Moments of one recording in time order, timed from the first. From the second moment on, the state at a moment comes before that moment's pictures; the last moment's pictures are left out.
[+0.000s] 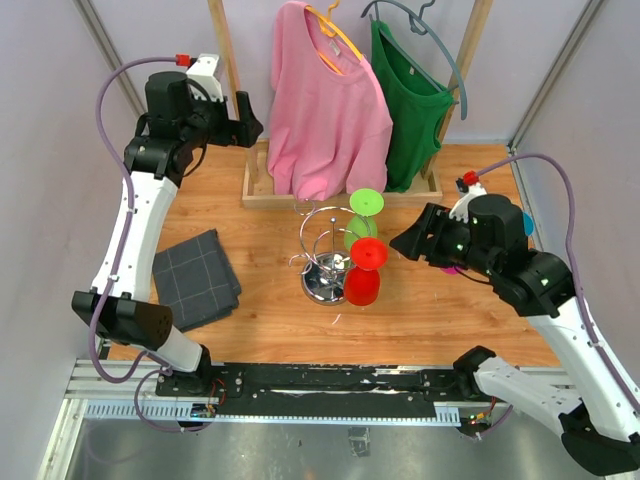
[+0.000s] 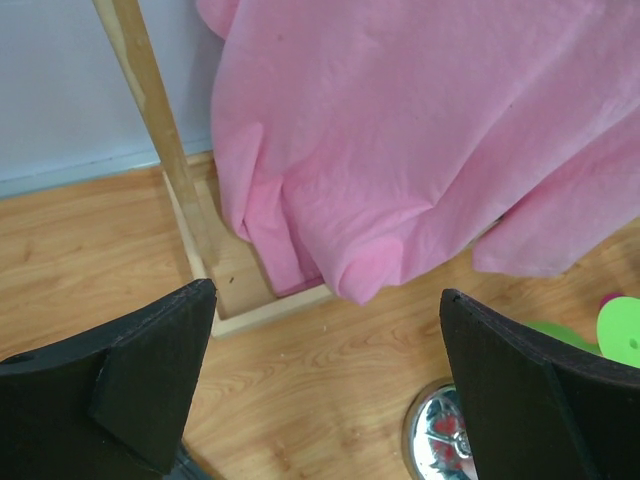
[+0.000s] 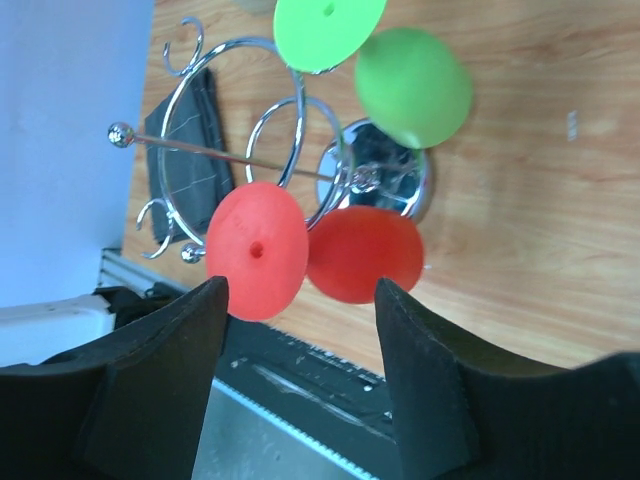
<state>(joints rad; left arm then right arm) -0.15 1.54 1.86 -0.63 0.23 -0.08 0.57 0.87 1.25 -0.89 -0.03 0.67</state>
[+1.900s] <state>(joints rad) -0.15 1.52 1.77 -0.63 0.29 -0.08 0.57 0.71 0.90 -0.54 -0.22 0.97</state>
